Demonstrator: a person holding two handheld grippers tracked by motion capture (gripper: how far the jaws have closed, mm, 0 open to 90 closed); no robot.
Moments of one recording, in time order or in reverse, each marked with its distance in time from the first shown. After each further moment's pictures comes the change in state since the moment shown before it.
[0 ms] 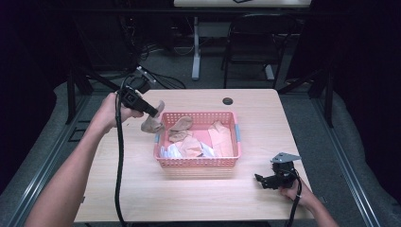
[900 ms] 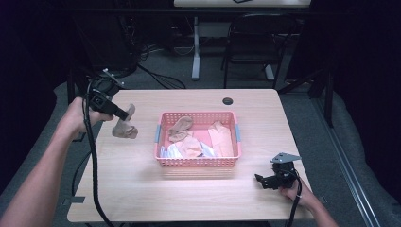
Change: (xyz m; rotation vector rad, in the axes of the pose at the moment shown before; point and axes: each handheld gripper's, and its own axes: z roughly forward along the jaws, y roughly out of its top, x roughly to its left) left arm 0.044 -0.056 -0.028 0.058 0.069 -0.119; right arm 0.000 0.000 0.000 0.003 -0.001 -0.005
